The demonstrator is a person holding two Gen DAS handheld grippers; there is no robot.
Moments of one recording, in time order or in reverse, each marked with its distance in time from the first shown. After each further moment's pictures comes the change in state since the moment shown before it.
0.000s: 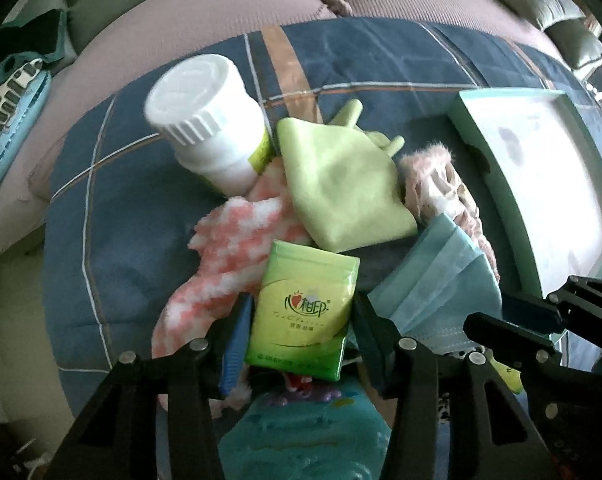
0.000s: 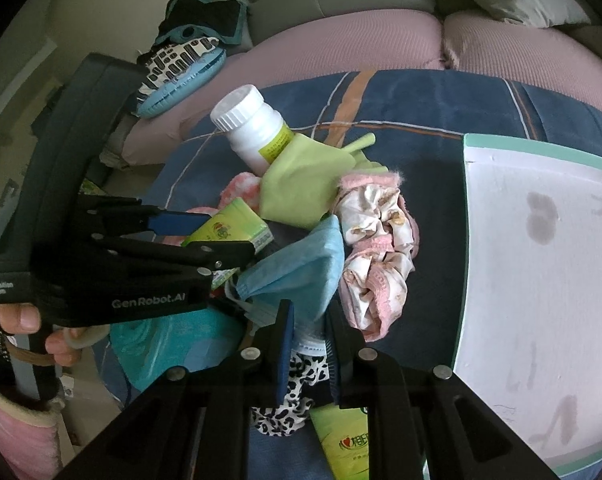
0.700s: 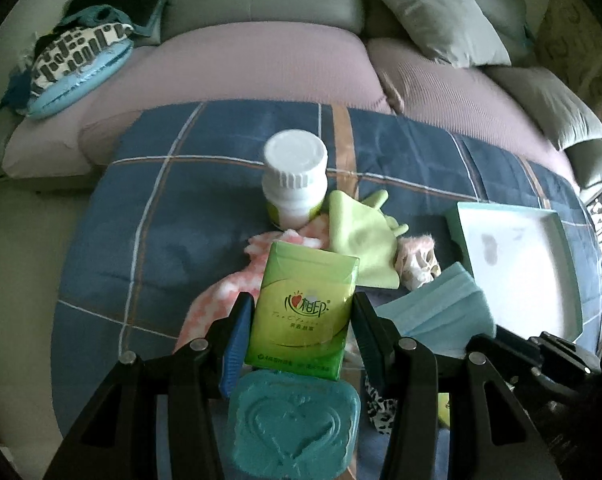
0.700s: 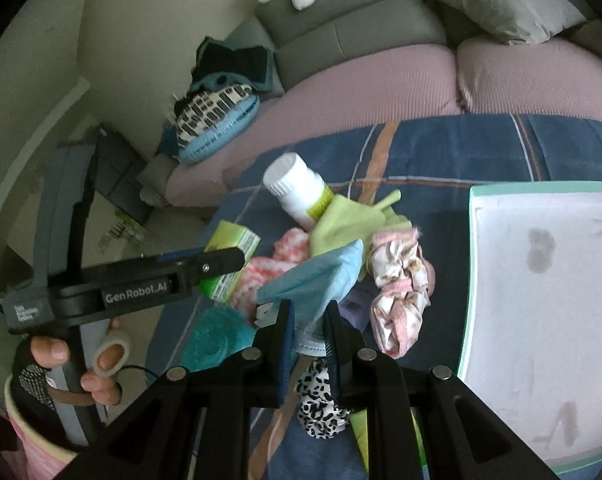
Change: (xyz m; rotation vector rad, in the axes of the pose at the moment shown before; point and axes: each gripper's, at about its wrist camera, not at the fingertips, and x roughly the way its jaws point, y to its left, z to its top) left arm -0.073 0.028 -0.030 -0.316 -0.223 -0.018; right arm -0.051 0.000 0.009 0.036 -0.158 0.161
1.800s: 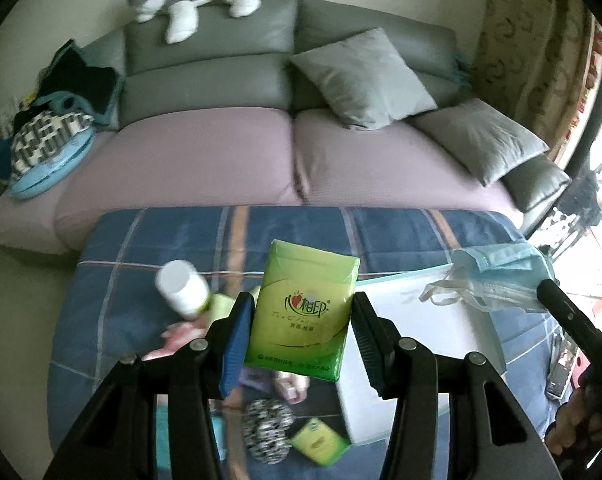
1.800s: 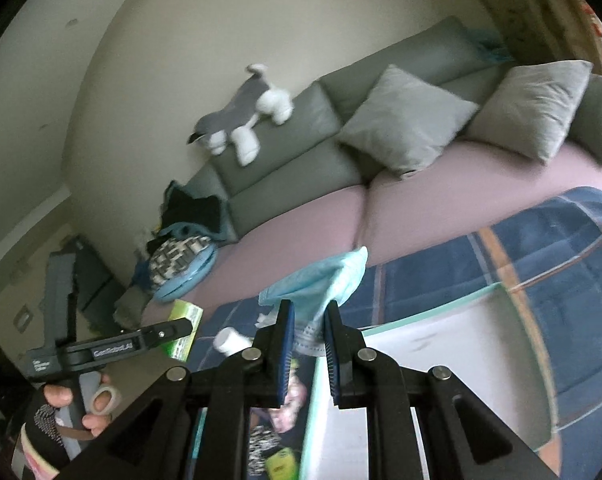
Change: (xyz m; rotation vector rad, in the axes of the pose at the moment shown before) left arm -0.097 -0.129 0.036 0.116 -0.220 -0.109; right arm -0.221 -0.074 0.020 0.110 -0.482 -0.161
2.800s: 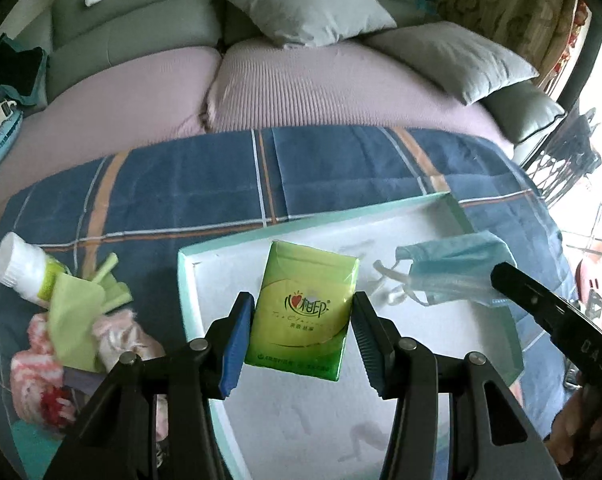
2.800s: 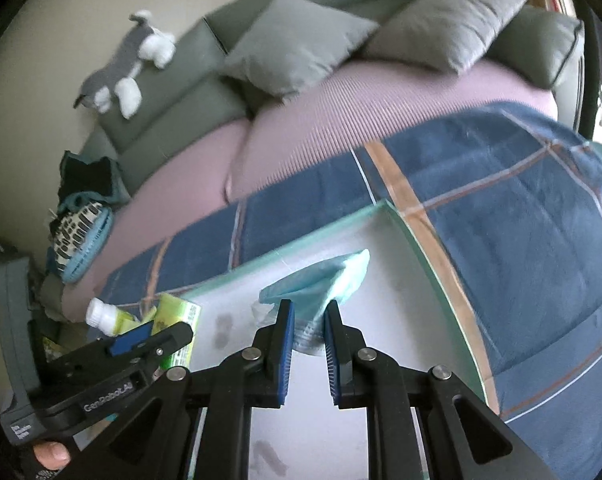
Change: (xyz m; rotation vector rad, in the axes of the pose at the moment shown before) left arm 0.156 -0.099 -0.043 0.081 0.186 -0.071; right arm 0.069 -0.118 -0.028 0.121 0.250 -0.320
